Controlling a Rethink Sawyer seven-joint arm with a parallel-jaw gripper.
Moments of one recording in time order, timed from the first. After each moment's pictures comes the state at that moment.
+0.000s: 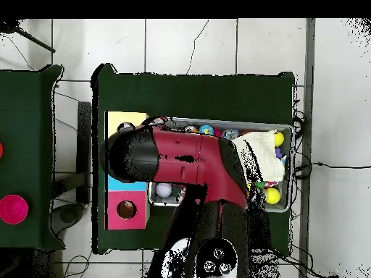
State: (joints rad) arm 0.01 -0.83 -0.19 1.47 -0.03 0.77 2.59
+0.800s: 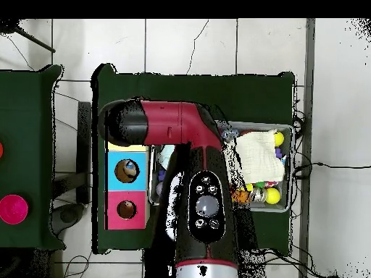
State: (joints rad) arm -0.05 -0.65 0.01 1.32 -0.04 0.73 2.58
